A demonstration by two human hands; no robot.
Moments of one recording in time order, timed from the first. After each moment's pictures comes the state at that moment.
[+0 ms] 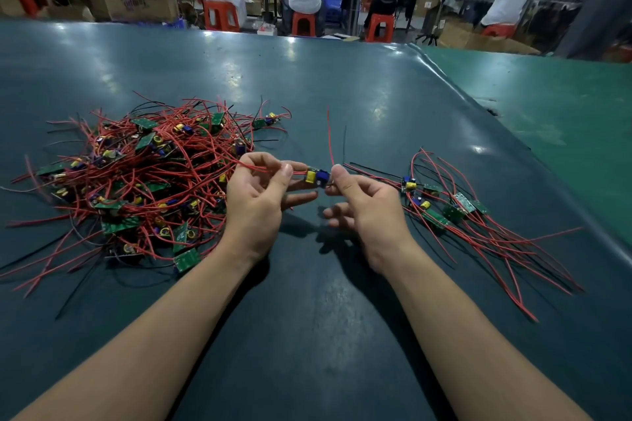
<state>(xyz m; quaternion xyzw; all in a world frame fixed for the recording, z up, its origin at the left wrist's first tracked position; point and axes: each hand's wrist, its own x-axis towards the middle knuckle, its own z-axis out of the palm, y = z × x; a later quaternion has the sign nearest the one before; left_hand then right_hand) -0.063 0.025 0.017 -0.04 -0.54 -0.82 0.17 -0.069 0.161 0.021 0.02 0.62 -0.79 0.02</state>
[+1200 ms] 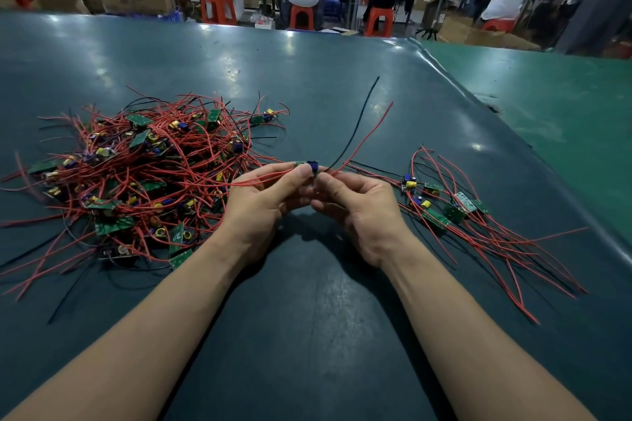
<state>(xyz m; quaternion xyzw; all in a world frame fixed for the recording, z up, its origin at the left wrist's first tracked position) -0.068 0.021 0.017 -0.01 -0.52 -0.85 0.05 -0.078 0.157 0.018 -0.05 0.53 -0.84 0.07</state>
